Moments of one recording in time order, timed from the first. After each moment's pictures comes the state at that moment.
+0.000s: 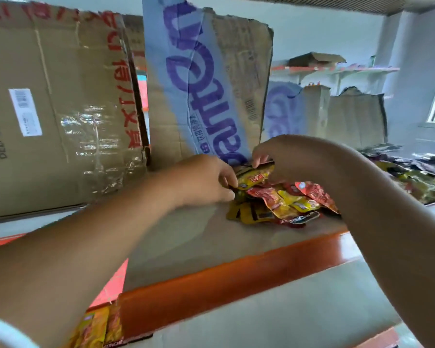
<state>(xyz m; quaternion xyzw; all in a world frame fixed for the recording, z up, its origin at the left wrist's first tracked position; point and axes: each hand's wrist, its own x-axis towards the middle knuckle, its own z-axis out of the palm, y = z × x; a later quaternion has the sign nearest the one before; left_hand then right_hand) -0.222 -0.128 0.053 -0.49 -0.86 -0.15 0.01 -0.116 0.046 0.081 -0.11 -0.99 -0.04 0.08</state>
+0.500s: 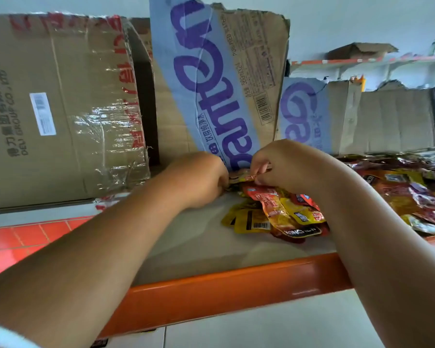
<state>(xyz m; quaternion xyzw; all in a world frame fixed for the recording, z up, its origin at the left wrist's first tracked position) -0.233 -0.108 0.045 -0.43 -0.89 -0.03 0.16 -0.127 0.067 0.064 -0.02 -0.99 0.04 0.17</state>
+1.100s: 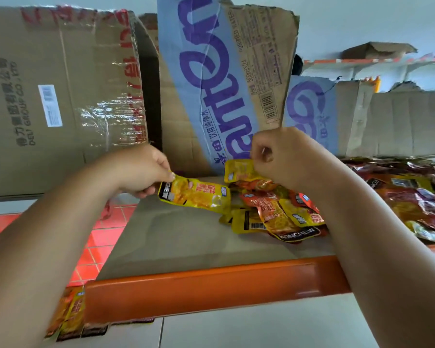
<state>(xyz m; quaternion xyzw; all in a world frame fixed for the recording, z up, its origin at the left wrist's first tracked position) -0.255 -0.187 0.057 -0.22 -0.92 -0.31 -0.04 -0.122 0.064 0.061 0.04 -0.94 0.14 0.30</state>
